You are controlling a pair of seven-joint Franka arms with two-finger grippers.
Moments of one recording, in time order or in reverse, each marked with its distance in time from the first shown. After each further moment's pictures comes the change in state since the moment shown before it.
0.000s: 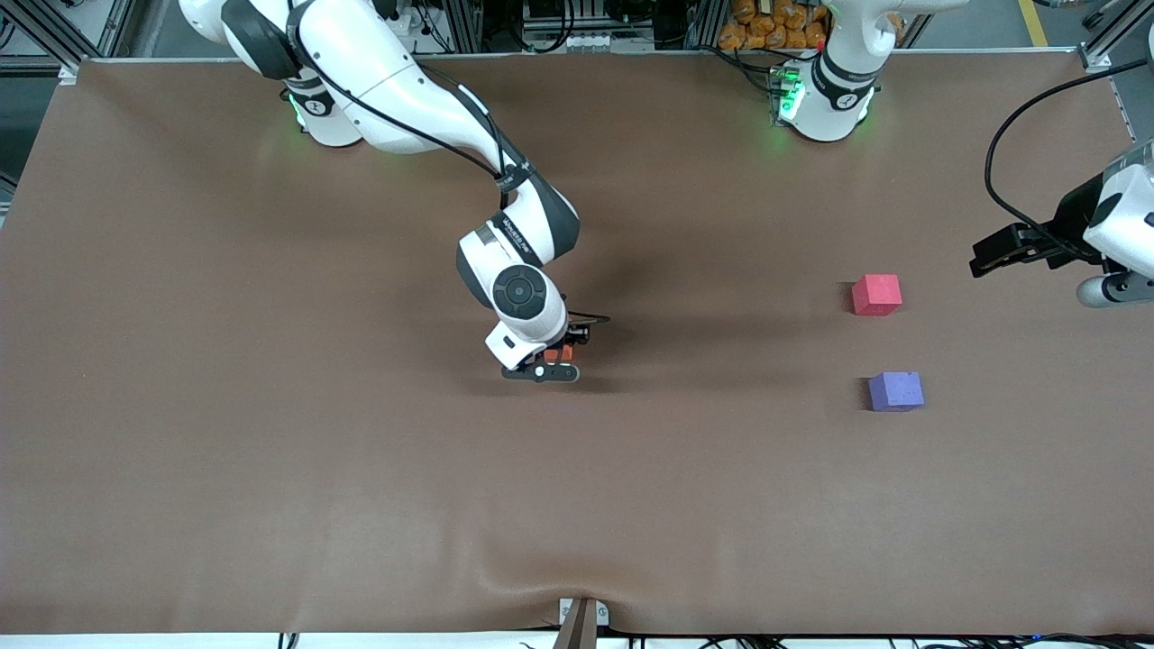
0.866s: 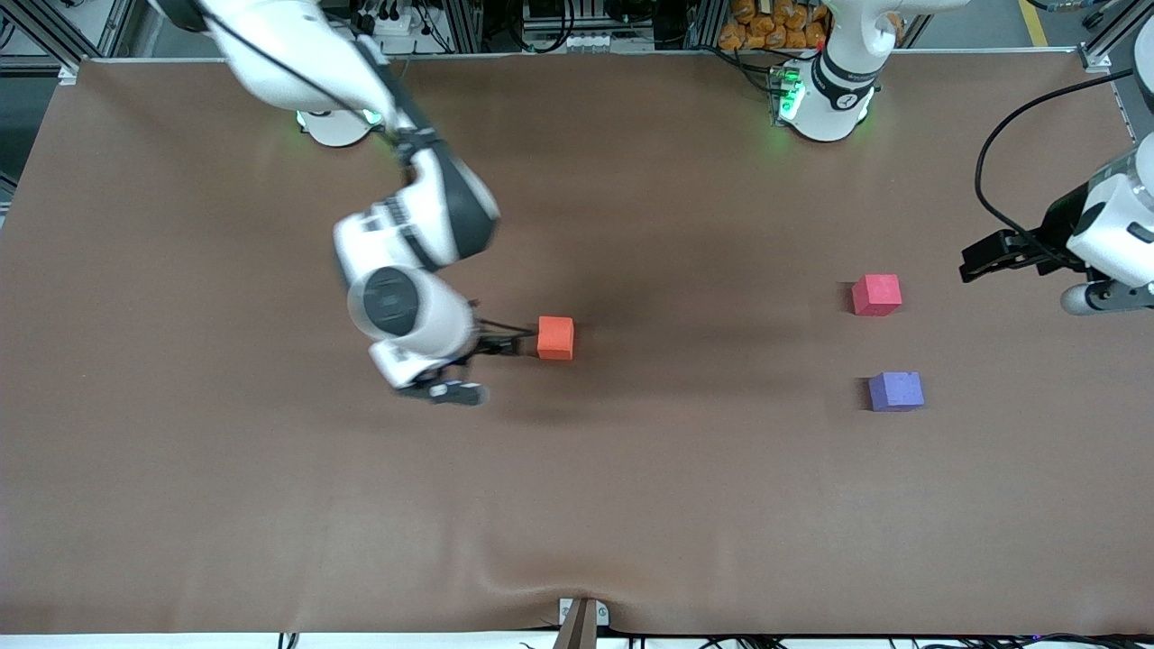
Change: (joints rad) left arm -0.024 0.033 -0.002 0.021 -0.017 0.000 -0.003; right arm -0.217 -0.255 -0.052 0.012 -0.001 -0.346 -0.120
